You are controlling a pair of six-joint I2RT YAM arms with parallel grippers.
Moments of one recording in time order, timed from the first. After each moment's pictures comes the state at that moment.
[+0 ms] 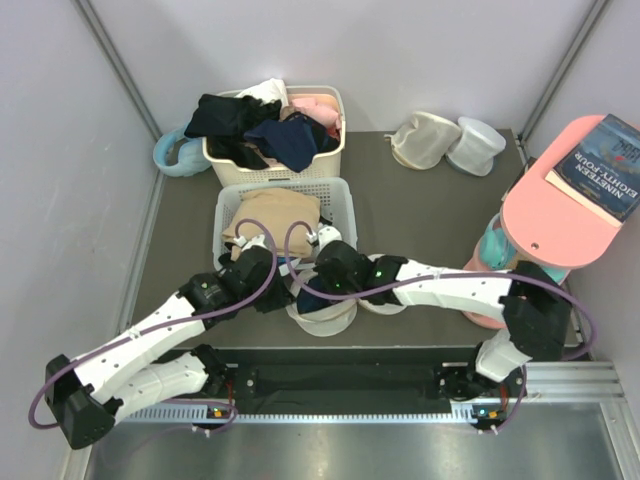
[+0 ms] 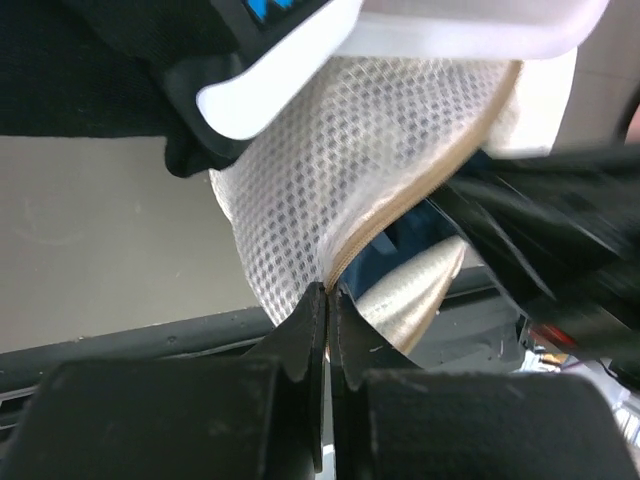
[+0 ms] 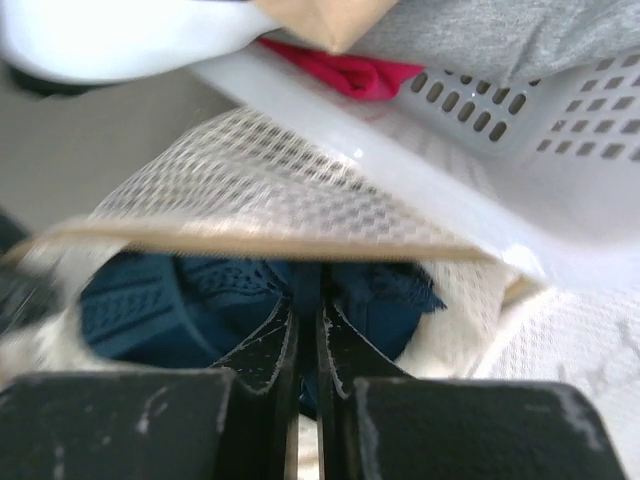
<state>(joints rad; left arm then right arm) -0.80 0.90 0.74 -0.72 -0.09 -0.99 1.10 1.57 1.04 -0.30 0.21 0.44</state>
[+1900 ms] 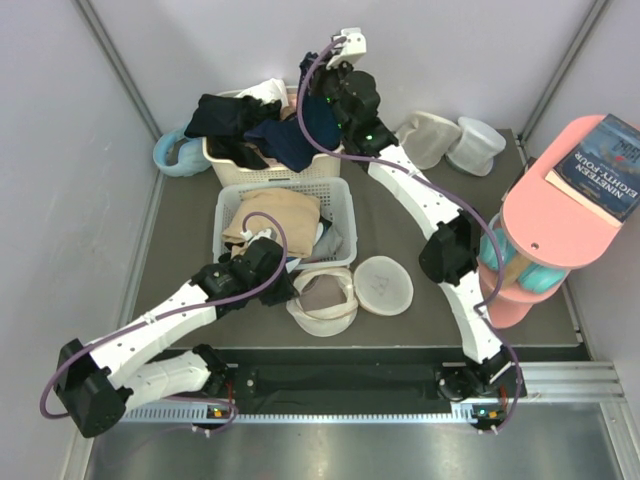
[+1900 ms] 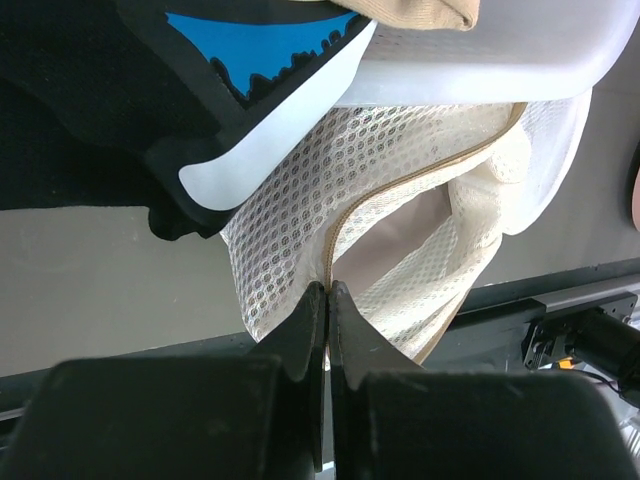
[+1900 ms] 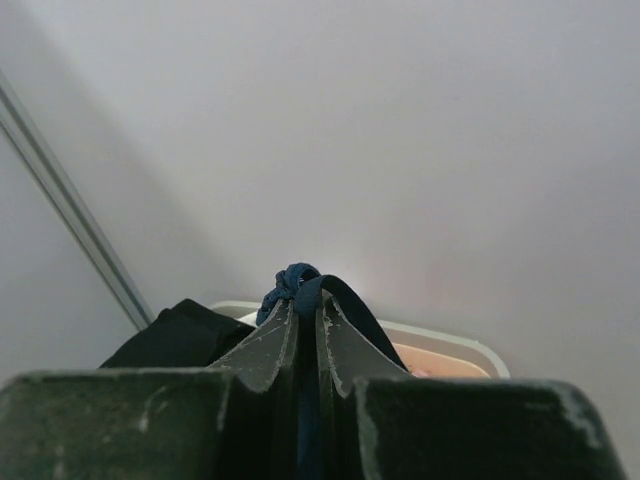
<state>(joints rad) -0.77 1.01 0.77 -0.67 -0.08 -0.97 0.63 2.30 2.44 0.18 0.20 0.13</state>
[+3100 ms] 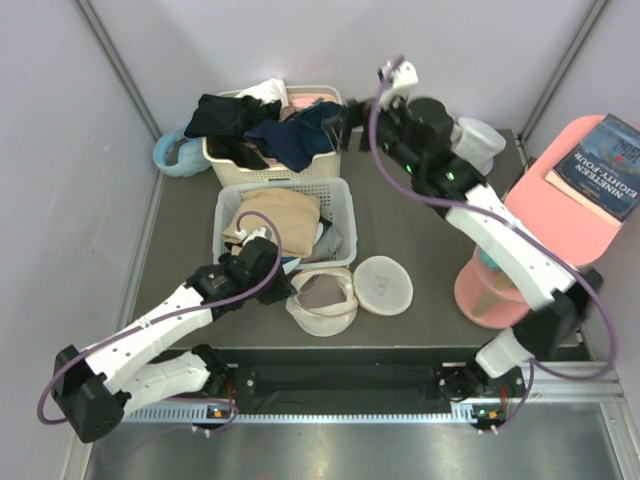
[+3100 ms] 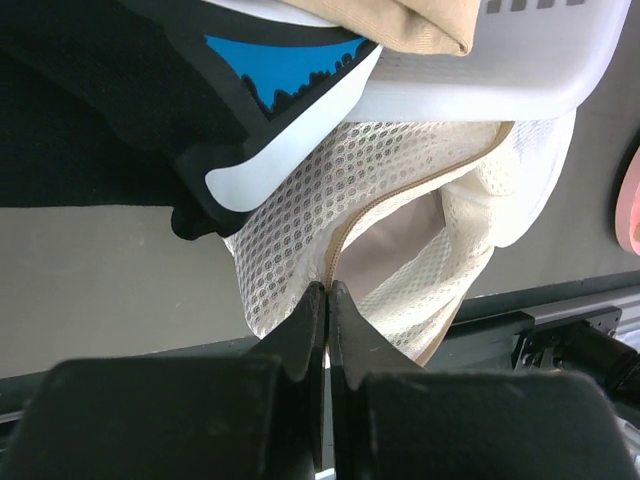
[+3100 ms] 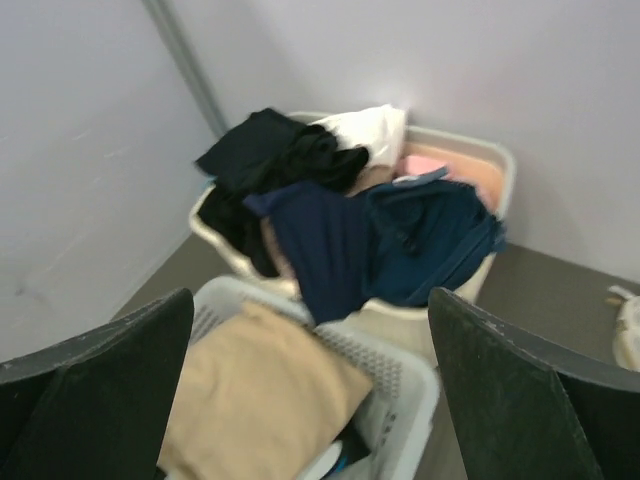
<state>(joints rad) -0.75 0.98 0.77 -0.67 -0.10 -0.98 0.64 1.61 1.76 -0.14 0.03 0.20</state>
